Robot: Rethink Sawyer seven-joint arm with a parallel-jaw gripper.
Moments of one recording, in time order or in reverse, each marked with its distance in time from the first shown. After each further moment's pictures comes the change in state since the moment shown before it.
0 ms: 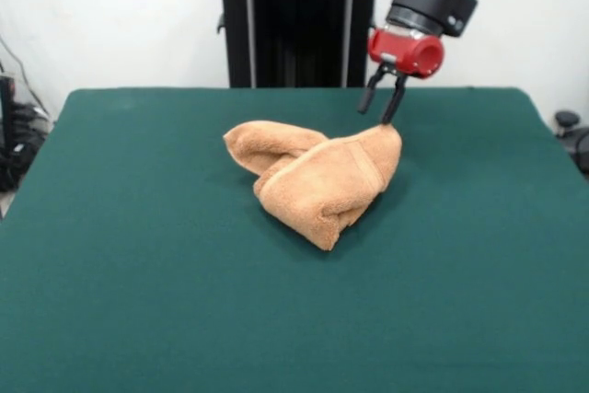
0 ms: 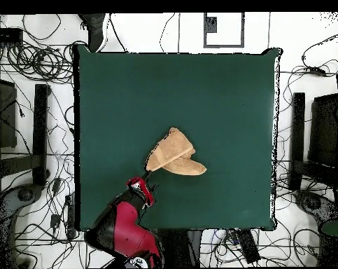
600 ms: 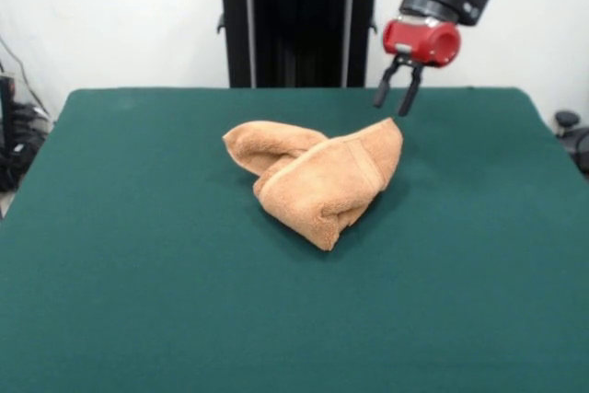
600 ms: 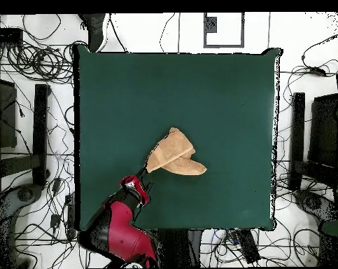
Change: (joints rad) arm 0.019 -0.073 0.022 0.013 0.032 0.000 0.000
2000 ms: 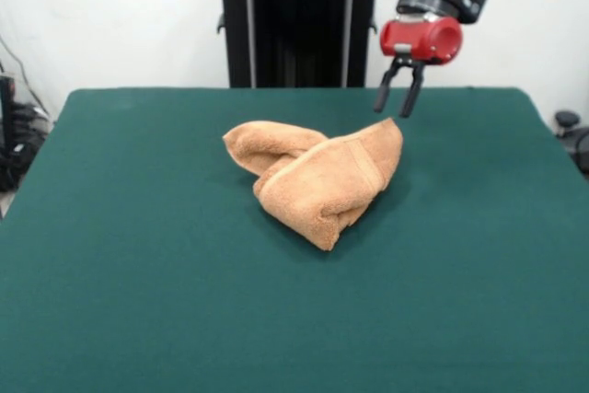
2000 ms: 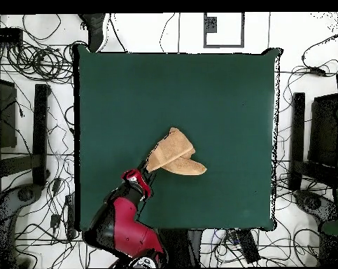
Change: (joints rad) arm -0.095 -0.012 0.039 -0.003 -0.089 -0.075 0.000
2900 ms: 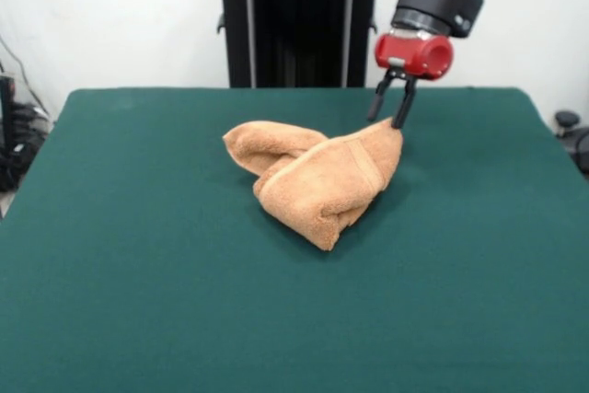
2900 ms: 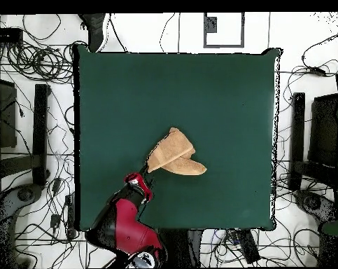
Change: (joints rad) arm 0.003 0.061 0.002 -0.006 0.005 0.000 0.000
